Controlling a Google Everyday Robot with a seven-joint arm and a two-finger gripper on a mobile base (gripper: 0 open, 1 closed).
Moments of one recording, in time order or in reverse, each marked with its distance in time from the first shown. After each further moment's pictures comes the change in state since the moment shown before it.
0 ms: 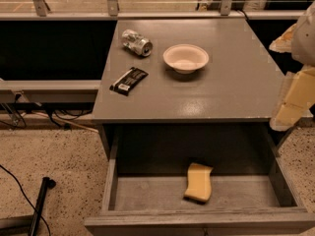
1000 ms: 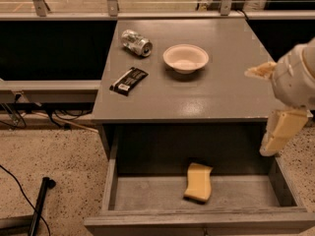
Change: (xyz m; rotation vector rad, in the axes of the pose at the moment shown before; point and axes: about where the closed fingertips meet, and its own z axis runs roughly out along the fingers) arm 0.003 0.017 0.069 0.002 -0.124 -0.237
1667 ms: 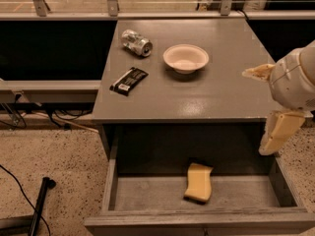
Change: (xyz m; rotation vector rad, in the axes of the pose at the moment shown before) arm 0.006 -0.003 0.006 0.023 0.002 -0.042
